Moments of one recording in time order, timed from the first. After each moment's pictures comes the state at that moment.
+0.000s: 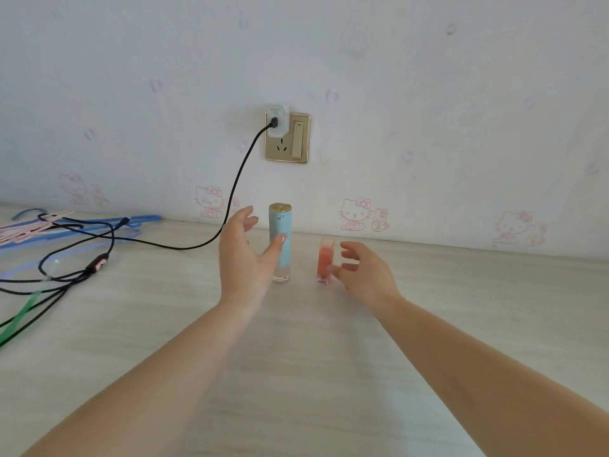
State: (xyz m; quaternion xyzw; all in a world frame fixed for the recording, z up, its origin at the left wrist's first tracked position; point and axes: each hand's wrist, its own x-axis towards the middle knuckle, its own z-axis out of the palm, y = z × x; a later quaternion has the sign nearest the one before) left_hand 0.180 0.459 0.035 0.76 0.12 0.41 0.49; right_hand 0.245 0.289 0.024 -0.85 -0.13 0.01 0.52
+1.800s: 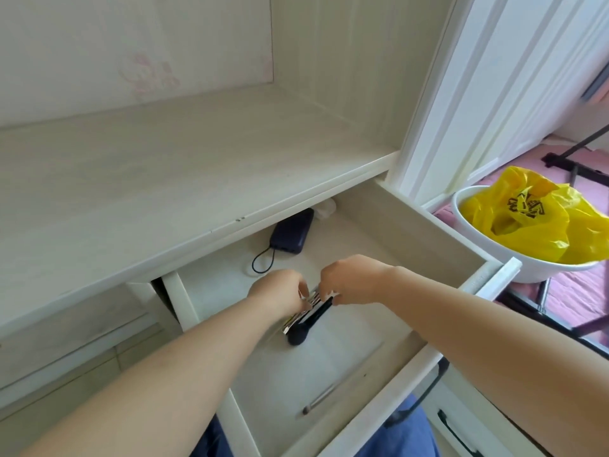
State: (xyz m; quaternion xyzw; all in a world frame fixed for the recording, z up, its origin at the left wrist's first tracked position) left_hand 0.020 -0.042 -0.100 0.93 -0.26 -0.24 0.13; right_hand -0.022 -0.198 -0.076 -0.95 -0.19 0.21 -0.08
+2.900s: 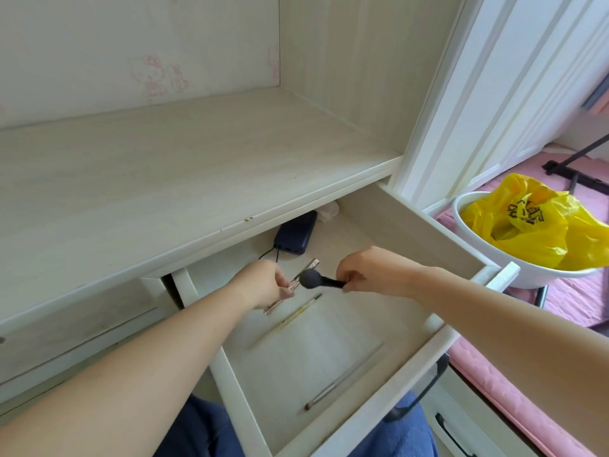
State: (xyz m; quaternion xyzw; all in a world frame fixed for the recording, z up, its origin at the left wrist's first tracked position) left_hand 0.028 -0.009 -0.078 0.92 -0.17 -0.26 0.24; right_hand -0.039 -0.224 -0.058 -0.98 -0.08 0.16 0.12
